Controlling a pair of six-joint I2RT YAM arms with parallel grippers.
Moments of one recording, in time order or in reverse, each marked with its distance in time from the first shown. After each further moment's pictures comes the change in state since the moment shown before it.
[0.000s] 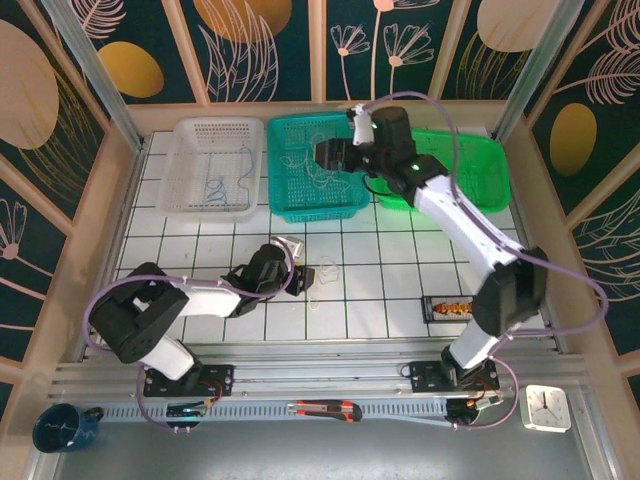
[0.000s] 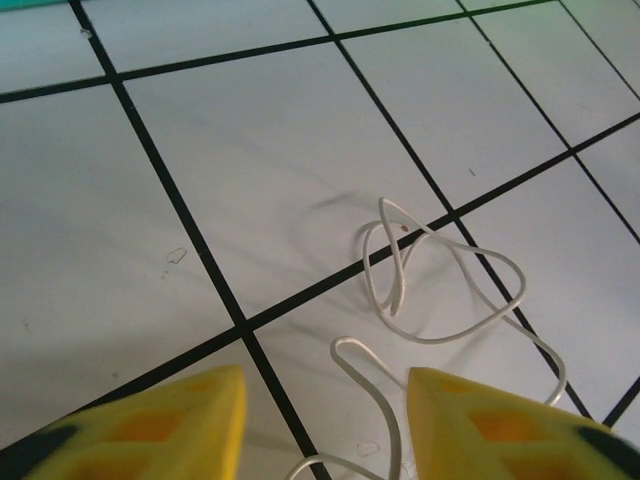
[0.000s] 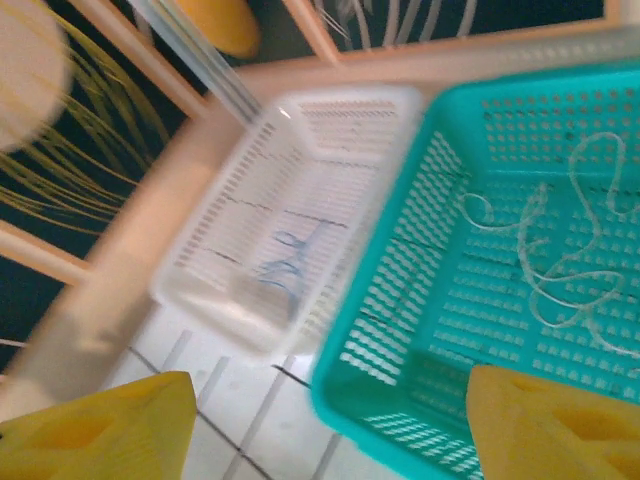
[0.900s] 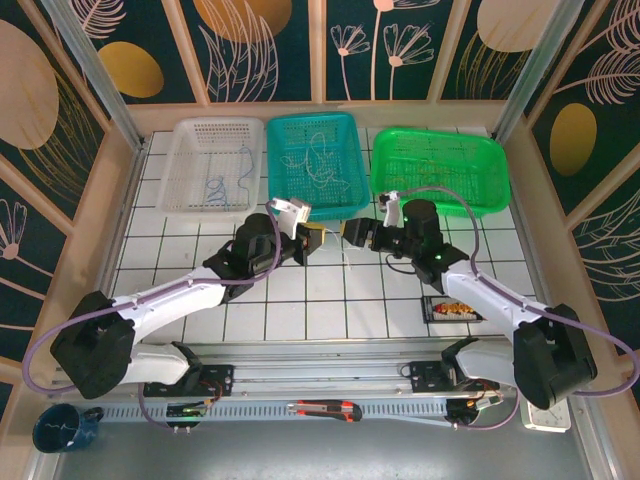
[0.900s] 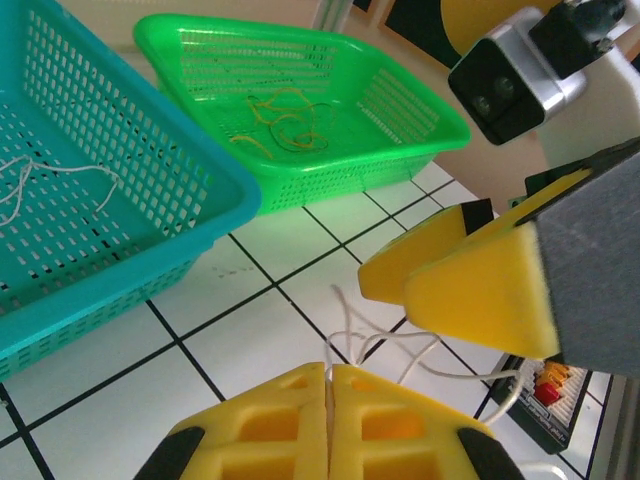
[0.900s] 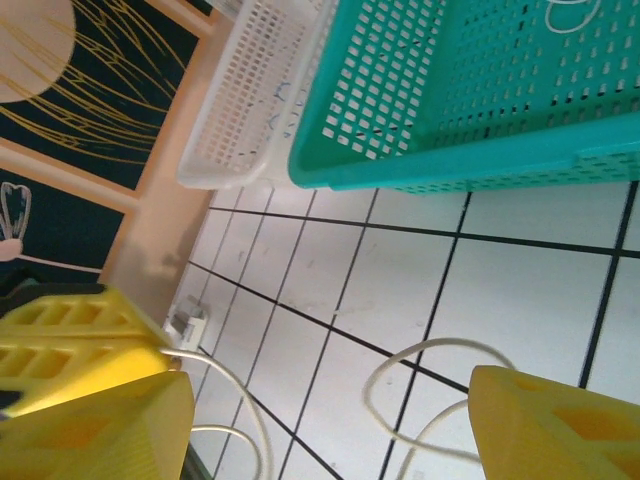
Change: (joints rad) left arm 0.000 -0.255 0.226 -0.131 0.110 0.054; right arm -0.033 -0.378 -0.844 0.458 -0.138 0.270
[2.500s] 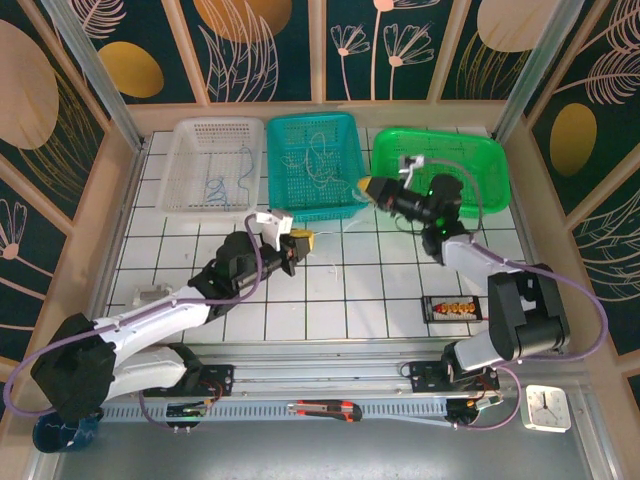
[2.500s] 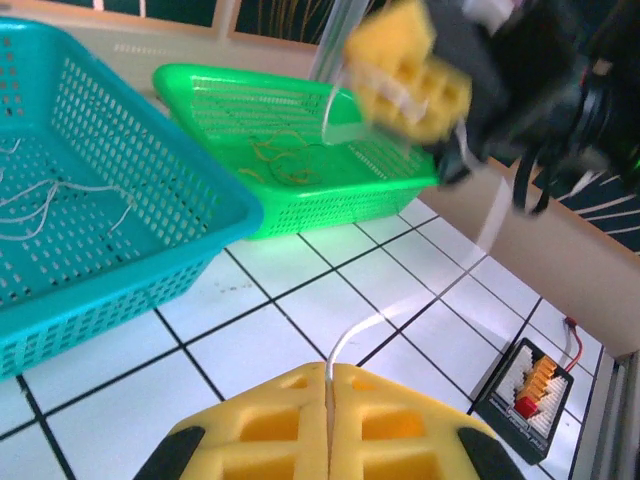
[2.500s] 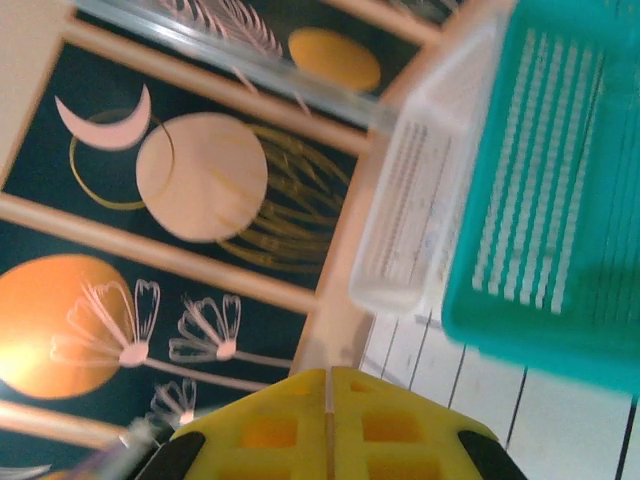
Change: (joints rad) left arm 0.000 -0.163 -0.194 0.148 -0.033 -0.041; right arm -0.253 0.251 0.154 0.512 -0.319 0.433
